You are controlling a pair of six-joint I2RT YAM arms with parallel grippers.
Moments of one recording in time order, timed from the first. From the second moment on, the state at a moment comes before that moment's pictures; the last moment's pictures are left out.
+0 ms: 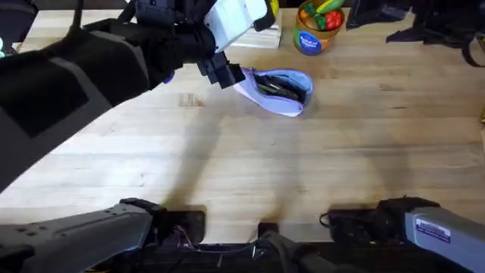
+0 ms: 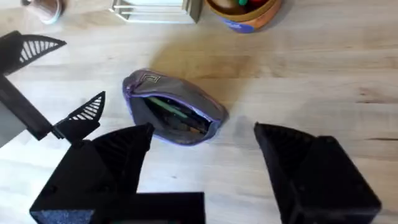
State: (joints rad) left arm -0.30 1.41 0.96 -0.20 0.22 0.90; right arm 0.05 1.21 1.38 -1.02 -0.24 0.24
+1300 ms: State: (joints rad) left arm -0.01 1.64 0.96 -0.32 0.88 0.88; right arm 0.37 1.87 1.38 -0.46 -0.45 0.39
